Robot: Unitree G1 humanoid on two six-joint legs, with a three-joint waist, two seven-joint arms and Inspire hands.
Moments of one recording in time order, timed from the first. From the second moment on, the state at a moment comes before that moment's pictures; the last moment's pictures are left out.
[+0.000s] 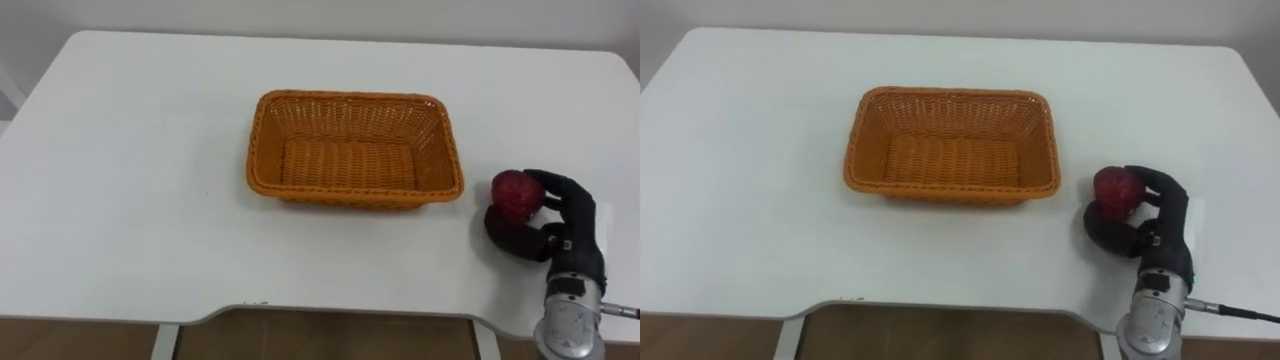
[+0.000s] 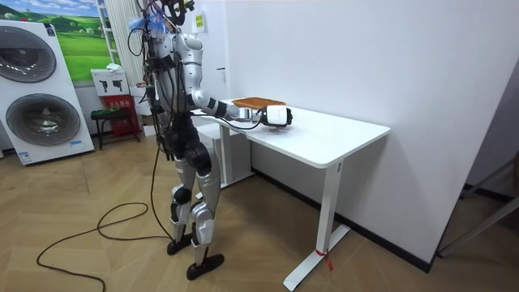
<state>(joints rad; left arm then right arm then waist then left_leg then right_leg) 0.23 0.19 0.09 1.08 0.20 -0.01 0.16 0.13 -0.26 -0.06 0.28 -0.14 -0.16 -0.47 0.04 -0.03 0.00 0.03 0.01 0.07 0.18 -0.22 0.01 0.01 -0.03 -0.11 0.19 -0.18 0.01</state>
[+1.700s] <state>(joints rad) 0.20 0.19 0.07 1.12 0.21 0.00 0.11 0.10 -0.26 0.07 -0.09 -0.29 -0.17 -0.31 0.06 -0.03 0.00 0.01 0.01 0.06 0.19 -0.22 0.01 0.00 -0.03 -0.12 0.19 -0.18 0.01</state>
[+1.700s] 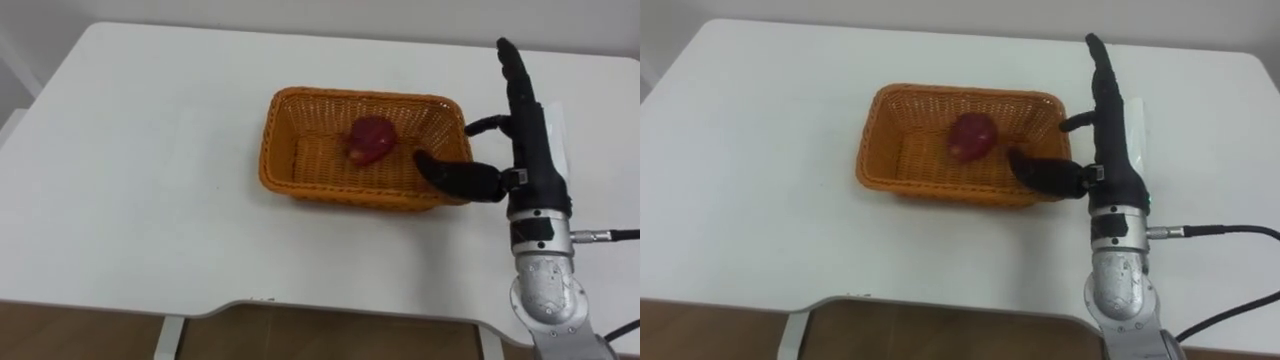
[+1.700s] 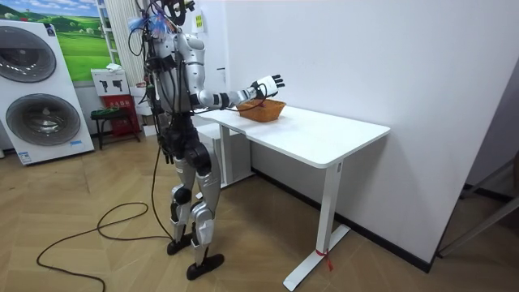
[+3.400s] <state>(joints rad) 0.26 0.19 0.23 1.00 0.21 0.04 0.14 0.10 -0.28 -0.54 1.02 0.62 -0.10 -0.87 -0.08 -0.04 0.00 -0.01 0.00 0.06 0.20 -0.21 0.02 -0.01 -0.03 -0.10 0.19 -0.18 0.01</state>
